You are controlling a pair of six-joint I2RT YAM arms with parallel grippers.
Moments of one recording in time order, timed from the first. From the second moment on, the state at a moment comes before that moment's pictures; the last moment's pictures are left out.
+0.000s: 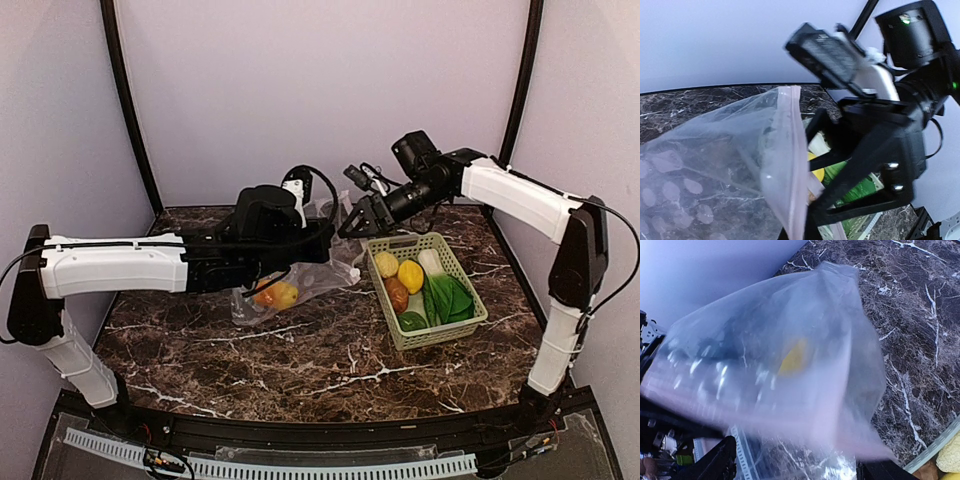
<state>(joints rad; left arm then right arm) -1.05 1.61 1.28 0.01 -0.37 -0.55 0.59 1.87 1.76 -0.83 -0.81 0.04</state>
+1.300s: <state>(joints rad) -0.99 1.52 1.16 -0.07 -0.38 -0.50 0.30 1.56 1.26 -1.01 -0.20 -0.36</state>
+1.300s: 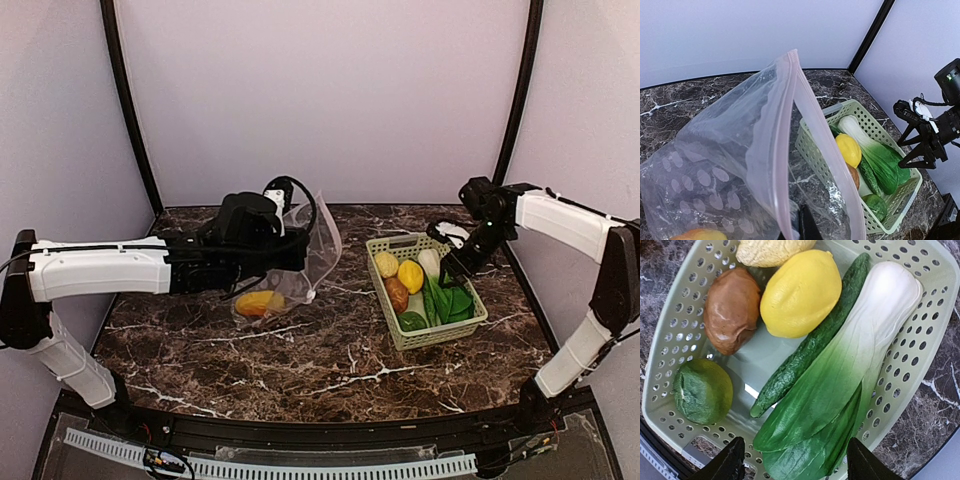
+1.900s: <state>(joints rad) -0.99 1.47 1.10 -0.06 -0.36 -0.50 0.30 1.73 1.25 -1.00 -0.11 -0.33</state>
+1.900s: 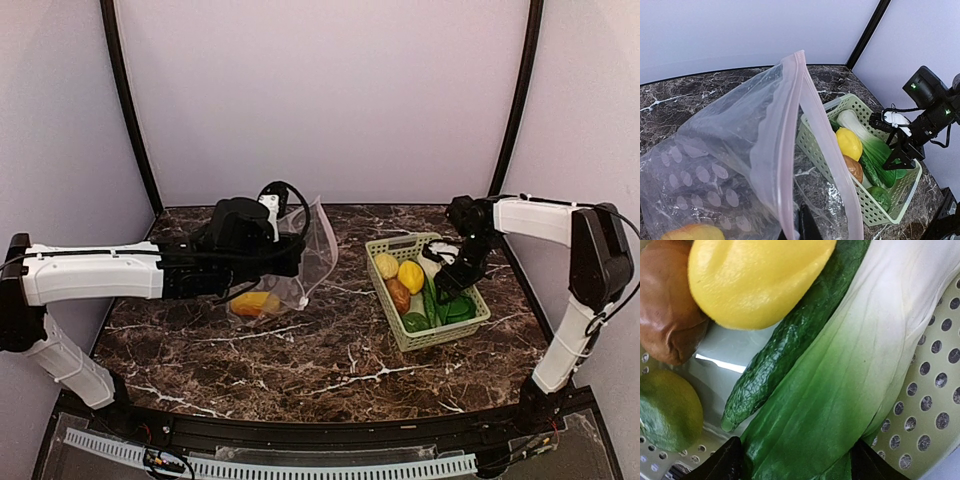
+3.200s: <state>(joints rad) -0.89 1.51 1.17 -0.12 -0.30 -0.28 0.29 1.54 1.59 -1.10 -0.31 -0.51</state>
